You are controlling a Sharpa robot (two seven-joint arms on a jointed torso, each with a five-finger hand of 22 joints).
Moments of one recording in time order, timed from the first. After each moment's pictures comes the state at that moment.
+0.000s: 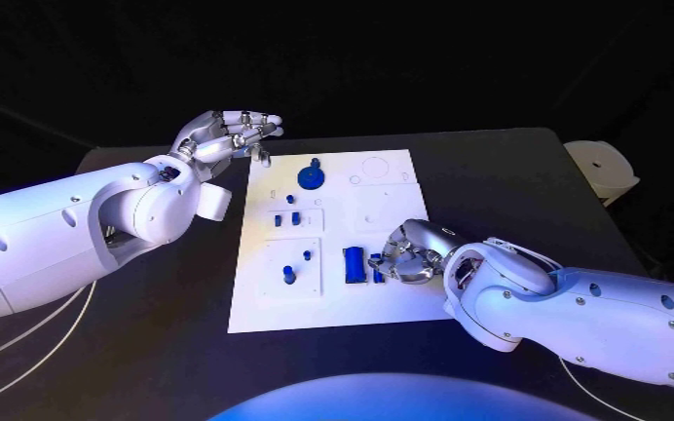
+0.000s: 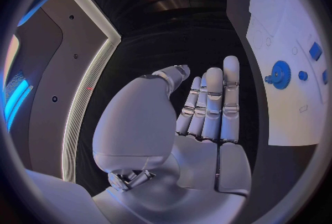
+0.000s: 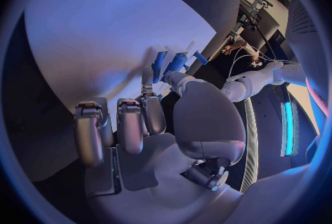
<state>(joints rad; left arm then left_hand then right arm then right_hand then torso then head) 1.18 -0.94 -0.02 1.54 -0.11 -0.21 0.36 1.40 -0.18 0.50 0.12 0.28 0.83 0.21 0.23 0.24 0.87 0.16 0.42 0.11 1.03 0.08 1.24 0.40 0.17 1.00 0.16 0.88 0.61 1.01 -0.90 -0.15 1.85 -1.38 -0.46 -0.53 1.03 -0.17 0.39 0.29 0.29 1.04 0.04 0.43 0.68 1.47 -0.02 1.33 1.31 1.46 -0.08 1.53 1.31 0.01 1.47 0.03 1.57 1.31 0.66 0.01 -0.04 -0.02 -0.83</state>
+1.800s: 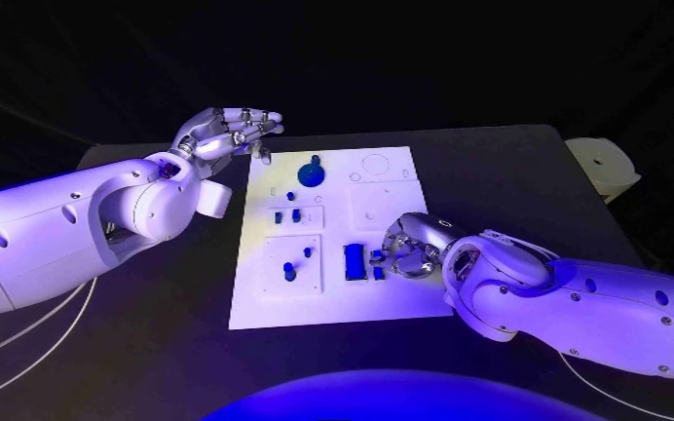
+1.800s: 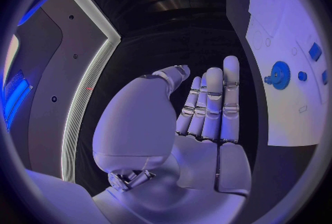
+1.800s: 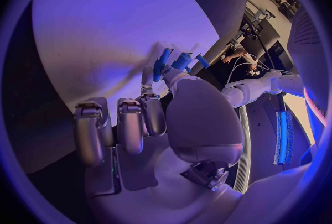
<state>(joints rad) 1.18 -0.94 -0.02 1.54 -0.11 -0.20 0.36 1.40 -0.18 0.50 0.12 0.28 0.83 0.21 0.23 0.24 0.87 0.15 0.42 0.11 1.03 0.08 1.24 0.40 0.17 1.00 0.16 0.88 0.61 1.02 -0.89 -0.14 1.82 -1.46 -0.42 -0.50 1.24 -0.16 0.37 0.24 0.05 1.04 0.04 0.43 0.67 1.47 -0.03 1.35 1.31 1.46 -0.08 1.54 1.31 0.01 1.47 0.03 1.57 1.31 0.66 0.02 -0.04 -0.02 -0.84</state>
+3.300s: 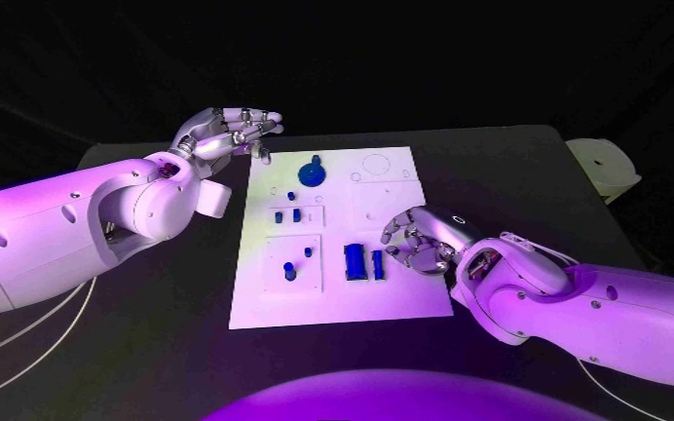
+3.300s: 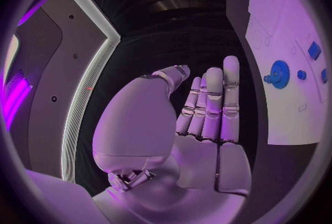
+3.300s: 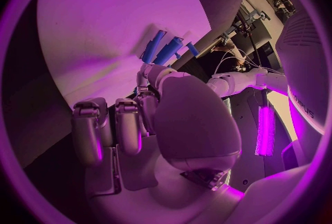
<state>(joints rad) 1.18 -0.94 -0.02 1.54 -0.11 -0.20 0.36 1.40 -0.18 0.50 0.12 0.28 0.83 0.21 0.23 0.24 0.86 0.16 0.43 0.11 1.03 0.08 1.24 0.39 0.17 1.00 0.16 0.88 0.61 1.01 -0.95 -0.15 1.83 -1.48 -0.55 -0.32 1.41 -0.15 0.52 0.14 0.26 0.97 0.11 0.24 0.54 1.46 0.02 1.30 1.31 1.46 -0.04 1.54 1.31 0.01 1.47 0.06 1.57 1.31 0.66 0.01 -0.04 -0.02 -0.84</state>
